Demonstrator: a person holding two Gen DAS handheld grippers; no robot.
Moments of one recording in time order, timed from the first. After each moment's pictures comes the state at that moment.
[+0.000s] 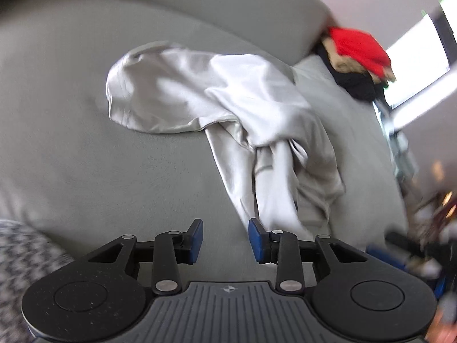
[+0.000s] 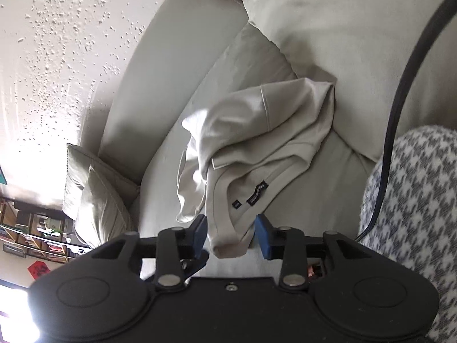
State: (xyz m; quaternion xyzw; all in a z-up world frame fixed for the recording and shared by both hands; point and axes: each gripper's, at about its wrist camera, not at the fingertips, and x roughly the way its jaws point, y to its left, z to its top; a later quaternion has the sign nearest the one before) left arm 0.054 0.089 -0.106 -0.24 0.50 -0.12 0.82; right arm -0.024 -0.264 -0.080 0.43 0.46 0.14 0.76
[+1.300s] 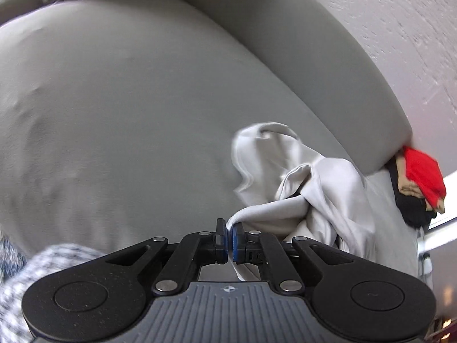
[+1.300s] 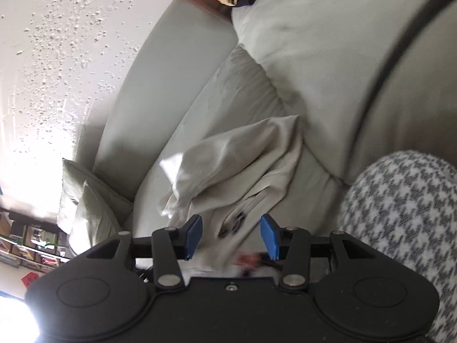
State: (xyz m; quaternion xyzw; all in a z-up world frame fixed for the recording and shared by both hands) left arm 0.038 0.189 -0.116 -0.37 0.41 0.06 0.83; right arm -0.017 -0.285 -0.085 0.42 0.44 0.11 0.78
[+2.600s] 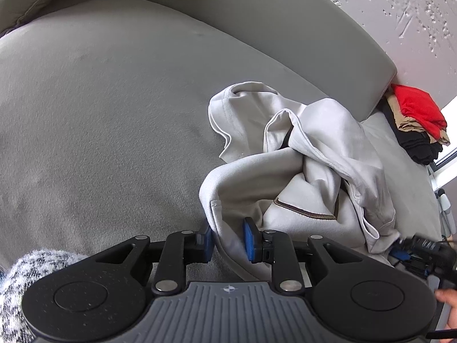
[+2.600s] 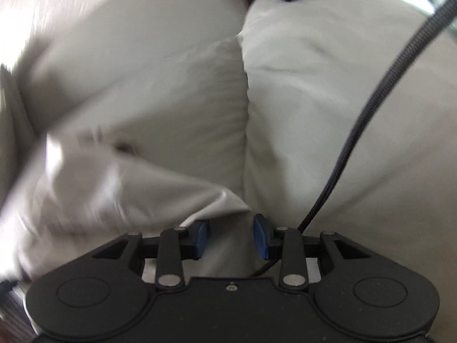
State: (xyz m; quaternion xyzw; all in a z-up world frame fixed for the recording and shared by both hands) left arm 0.037 0.170 -0.139 -0.25 0.44 0.00 0.86; right arm 0.124 -0.269 -0.160 0.25 0.46 0.10 0.85
